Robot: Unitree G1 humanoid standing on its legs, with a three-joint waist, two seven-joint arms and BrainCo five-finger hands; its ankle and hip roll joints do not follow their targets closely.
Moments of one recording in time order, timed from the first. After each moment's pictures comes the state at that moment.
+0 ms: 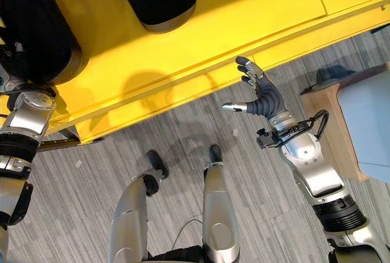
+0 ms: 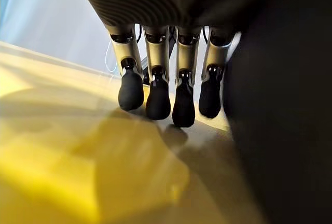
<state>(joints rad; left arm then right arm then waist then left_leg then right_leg) -0.86 0.79 -0.25 0.68 0.03 0.33 0.80 -0.32 -0.79 0.17 -0.20 0.41 -0.03 -0.04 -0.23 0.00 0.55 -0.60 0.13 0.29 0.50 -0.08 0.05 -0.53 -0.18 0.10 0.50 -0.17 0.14</state>
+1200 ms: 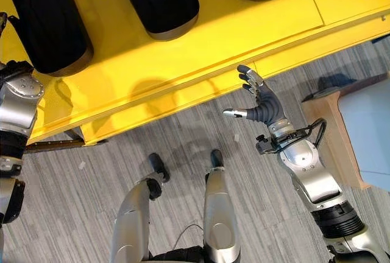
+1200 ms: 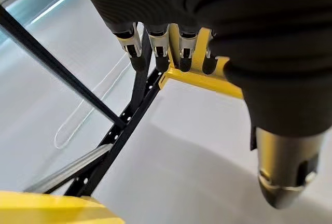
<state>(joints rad) -0.79 0.80 -0.14 0.42 0.09 0.21 1.11 -0.24 -0.75 0.17 -0.20 0.41 -0.04 -0.08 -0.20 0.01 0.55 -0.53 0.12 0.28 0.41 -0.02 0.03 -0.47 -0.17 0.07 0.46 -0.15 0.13</state>
